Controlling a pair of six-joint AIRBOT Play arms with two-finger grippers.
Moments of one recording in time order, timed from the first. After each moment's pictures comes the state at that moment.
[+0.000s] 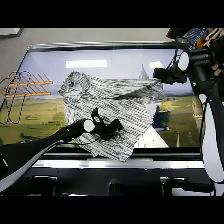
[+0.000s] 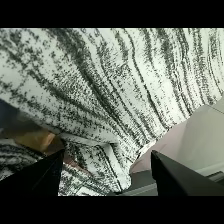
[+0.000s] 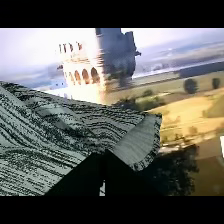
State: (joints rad) left arm -0.76 -1.56 0.99 0.72 -0.50 -2.15; right arm 0.15 -1.51 1.72 -1.67 1.23 1.90
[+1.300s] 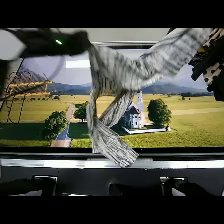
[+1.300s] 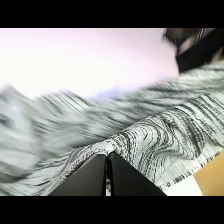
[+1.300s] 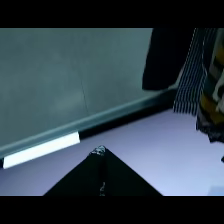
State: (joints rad) left arm -0.46 -1.45 2.08 1.34 -1.07 -1.83; right arm 0.15 -1.24 1.98 -1.94 0.90 2.12
